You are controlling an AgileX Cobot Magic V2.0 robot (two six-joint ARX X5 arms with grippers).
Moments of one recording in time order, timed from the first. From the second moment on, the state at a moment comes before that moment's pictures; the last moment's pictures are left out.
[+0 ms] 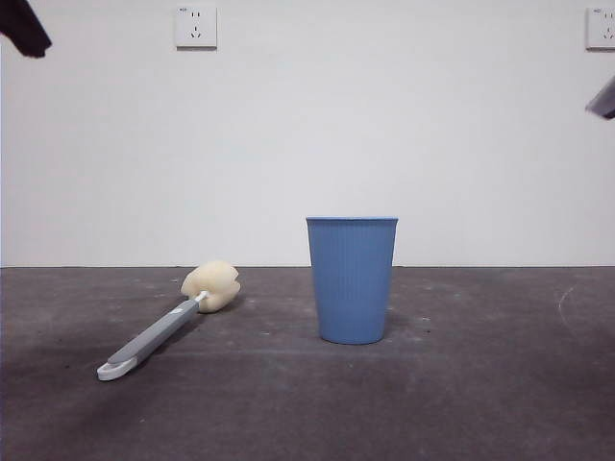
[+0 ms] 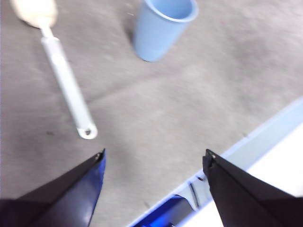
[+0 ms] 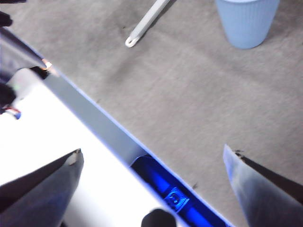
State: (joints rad) left arm -0.66 0.60 0.68 -0.74 0.13 -0.32; right arm 0.67 0.72 0.79 -0.86 -0.31 0.15
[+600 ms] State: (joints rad) left arm -0.66 0.60 0.68 -0.78 0.16 -0.32; right arm 0.67 0.72 0.80 -0.87 -0.31 0.16
